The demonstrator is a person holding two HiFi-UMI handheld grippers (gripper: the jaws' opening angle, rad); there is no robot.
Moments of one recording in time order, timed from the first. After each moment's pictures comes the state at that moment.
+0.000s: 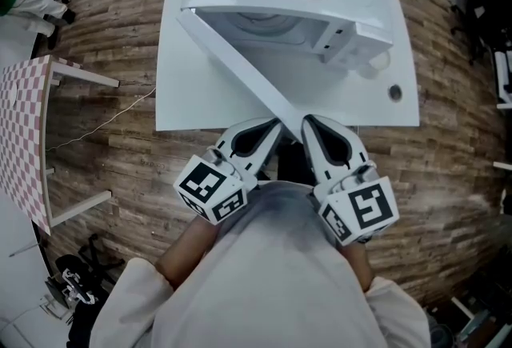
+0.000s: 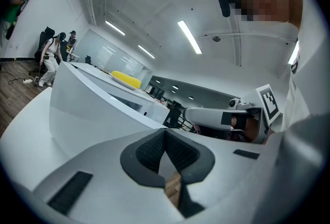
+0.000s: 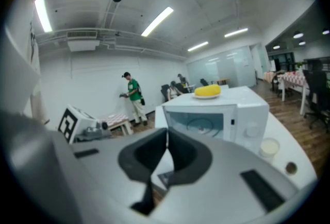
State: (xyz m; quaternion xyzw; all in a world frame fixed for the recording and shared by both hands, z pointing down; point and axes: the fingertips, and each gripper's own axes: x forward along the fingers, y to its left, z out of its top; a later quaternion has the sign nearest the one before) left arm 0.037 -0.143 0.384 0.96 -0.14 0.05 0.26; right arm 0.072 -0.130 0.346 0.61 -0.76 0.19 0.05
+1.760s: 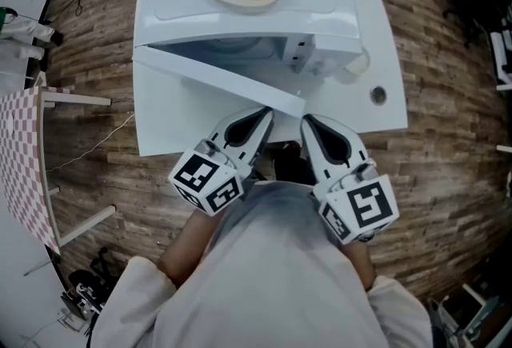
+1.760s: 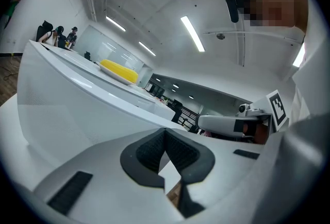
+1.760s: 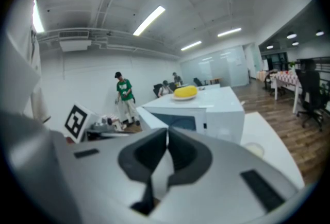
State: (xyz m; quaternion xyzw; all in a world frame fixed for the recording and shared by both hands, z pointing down) left arm 0.127 -0.181 0.397 0.95 -0.13 0.05 0.27; right arm 0.165 -0.142 0.358 0.64 -0.74 0.21 0.06
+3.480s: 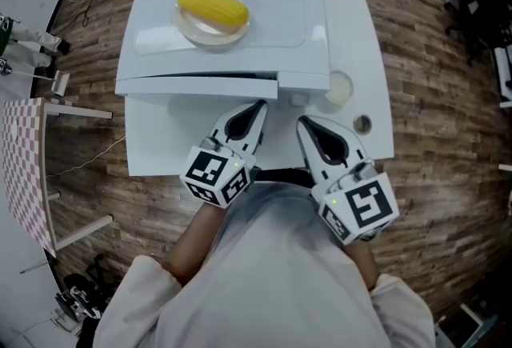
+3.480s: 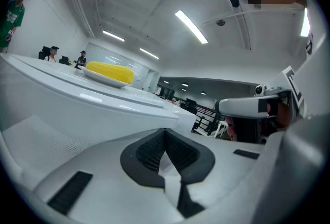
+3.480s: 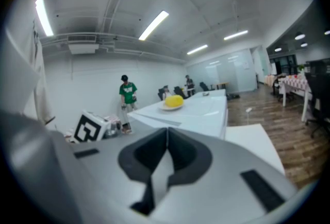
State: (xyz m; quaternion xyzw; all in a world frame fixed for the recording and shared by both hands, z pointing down) left arm 0.212 -0.231 0.415 0.96 -0.21 0.07 0.19; right arm 0.246 -0.171 0.352 0.61 -0.77 0.18 0.05
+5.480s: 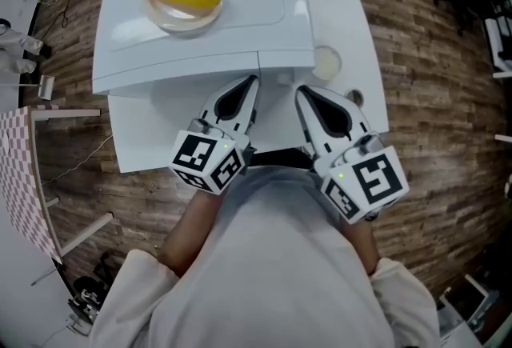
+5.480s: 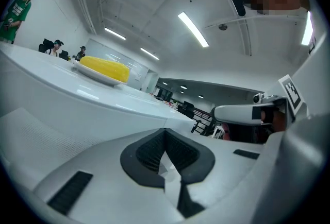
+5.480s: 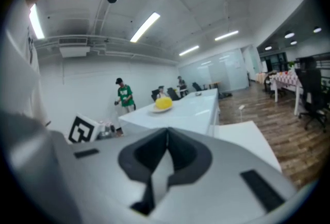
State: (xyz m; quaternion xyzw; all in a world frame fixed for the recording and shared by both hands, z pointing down) left arm 0.234 -0.233 0.406 0.96 -0.20 0.05 0.21; right arm 0.276 -0.175 0.350 0.64 -0.75 0.19 0.03
